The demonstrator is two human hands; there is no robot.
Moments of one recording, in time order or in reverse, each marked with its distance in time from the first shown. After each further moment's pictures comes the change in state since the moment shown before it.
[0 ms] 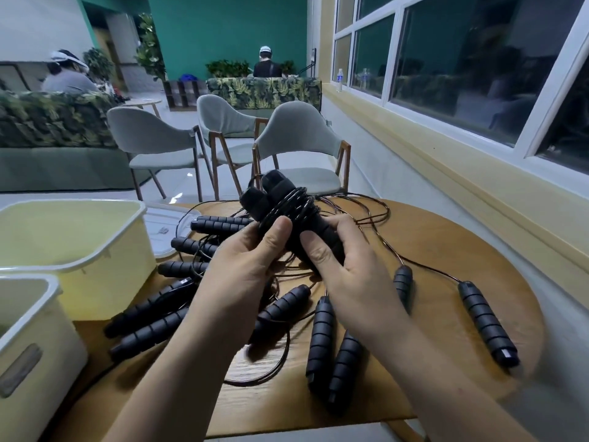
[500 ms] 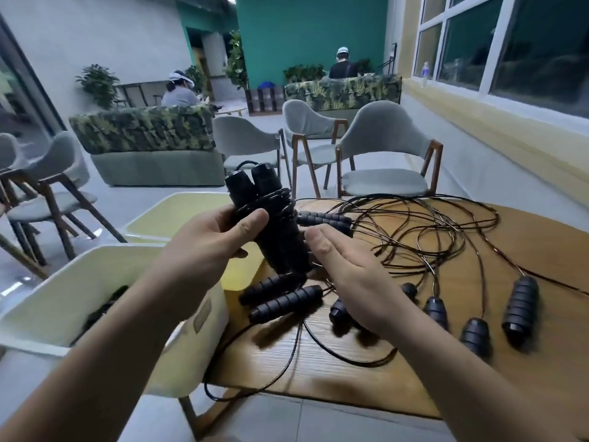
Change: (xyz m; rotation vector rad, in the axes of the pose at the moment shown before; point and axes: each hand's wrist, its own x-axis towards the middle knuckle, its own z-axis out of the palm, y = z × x) left_hand -0.060 0.087 -0.177 0.525 0.176 0.065; right_hand -0.004 -0.055 0.125 0.172 -0.458 -0.046
